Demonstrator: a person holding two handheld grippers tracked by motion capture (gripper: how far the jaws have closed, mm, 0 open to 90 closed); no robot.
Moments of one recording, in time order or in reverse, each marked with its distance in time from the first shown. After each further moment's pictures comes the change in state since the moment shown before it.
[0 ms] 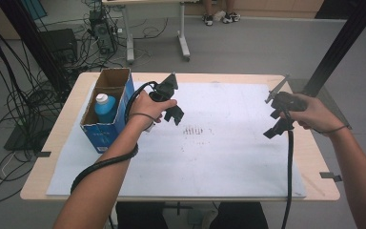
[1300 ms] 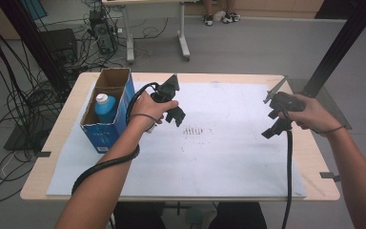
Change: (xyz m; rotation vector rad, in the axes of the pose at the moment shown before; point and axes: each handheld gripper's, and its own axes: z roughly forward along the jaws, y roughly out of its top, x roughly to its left) left arm -0.005 -0.002 0.001 0.023 -0.004 -0.002; right arm 0.001 0.002 0.004 -0.014 0.011 -0.009
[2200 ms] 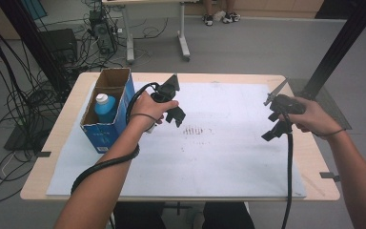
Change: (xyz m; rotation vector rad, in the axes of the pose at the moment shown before) left arm -0.001 0.000 -0.001 0.005 -0.007 -0.002; right arm 0.003 -0.005 0.003 -0.001 0.013 0.010
